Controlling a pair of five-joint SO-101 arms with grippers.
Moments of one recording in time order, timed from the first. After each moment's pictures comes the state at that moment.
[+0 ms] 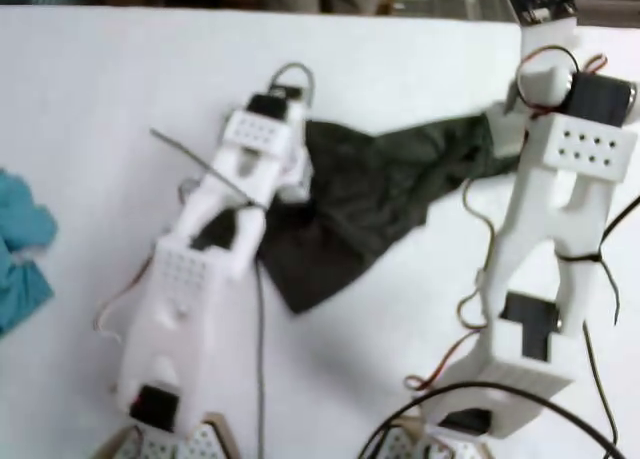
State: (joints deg) left arm 11.4 53.3 -45.2 96.8 18.2; right arm 10.3 12.3 -39.3 99.3 26.2
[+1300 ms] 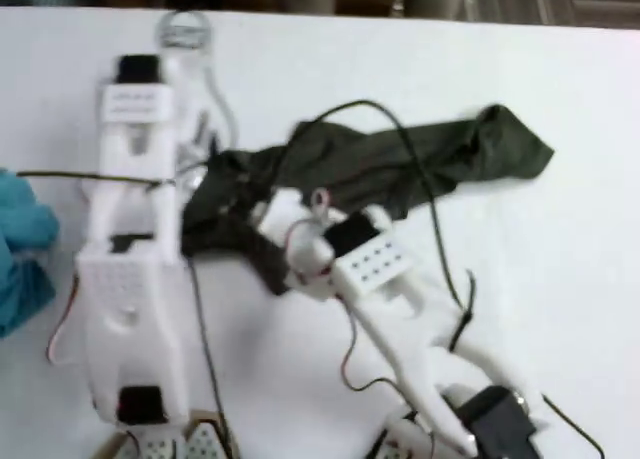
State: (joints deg) left arm -12.7 41.9 -49.7 101.2 -2.9; right arm -38.9 -15.3 35.3 63.6 33.7
